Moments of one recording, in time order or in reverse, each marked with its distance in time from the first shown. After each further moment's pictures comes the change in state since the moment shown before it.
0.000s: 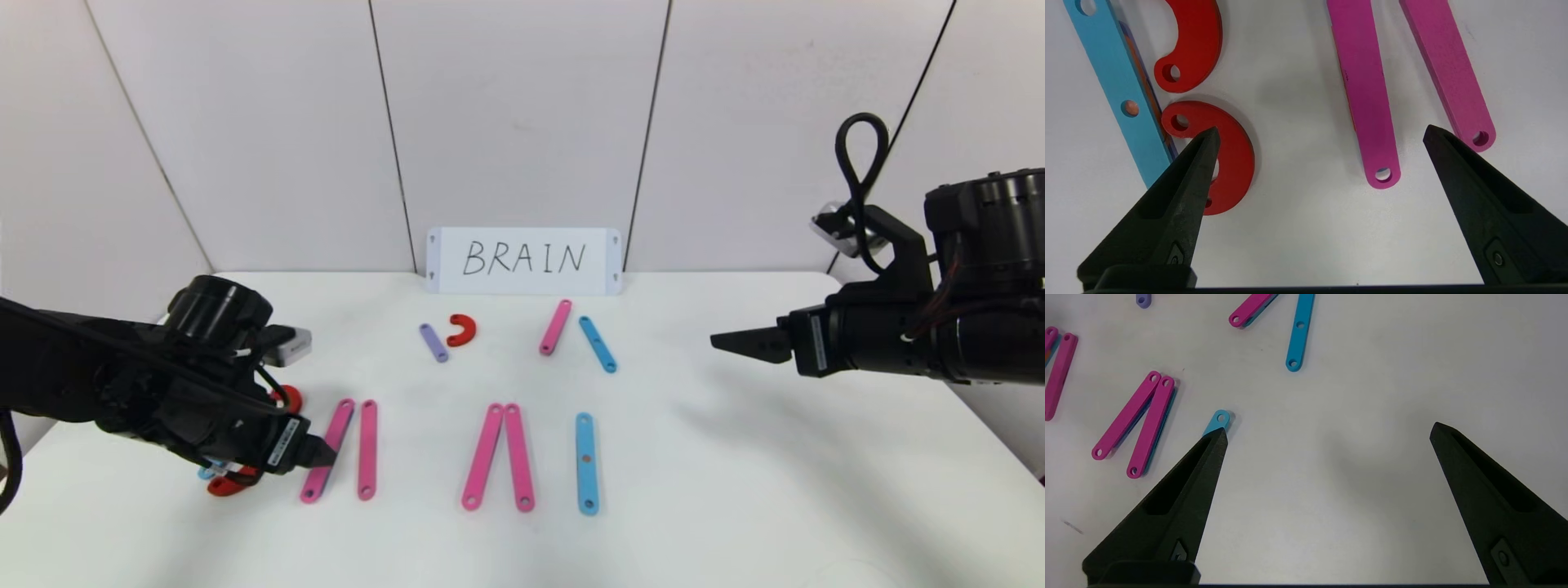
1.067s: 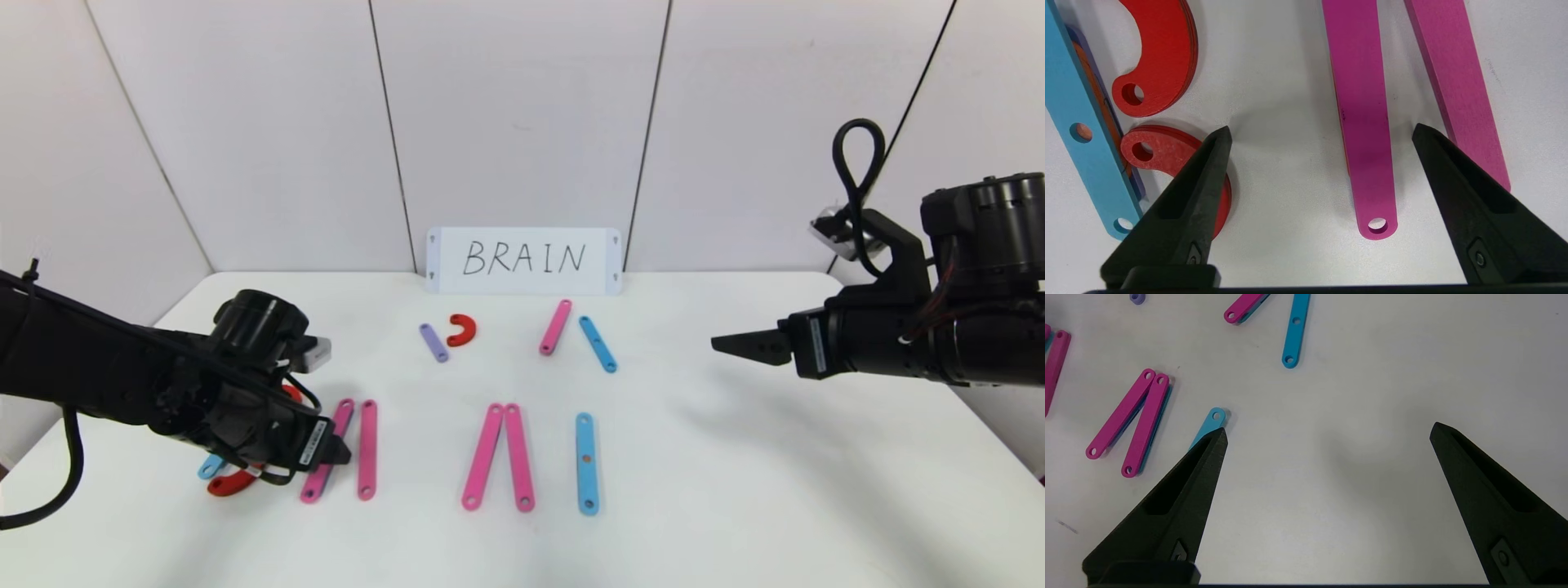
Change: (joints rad) left arm -0.044 0.096 -0.005 -0.064 0.038 -0.099; right arm -0.008 0.007 0.005 -0.003 0.000 -0.003
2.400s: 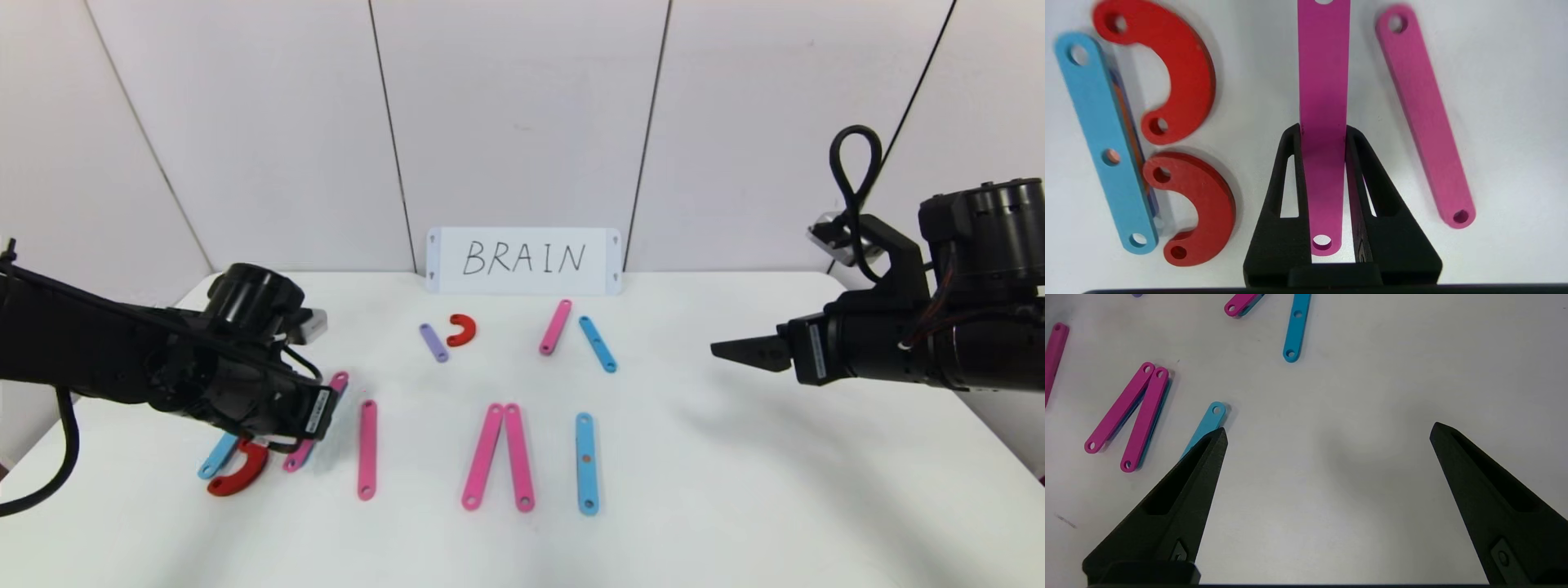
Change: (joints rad) left arm 0.008 -0.015 -0.067 -0.009 -0.002 -0.042; right arm 0.005 -0.002 0.013 0.000 0.000 -0.005
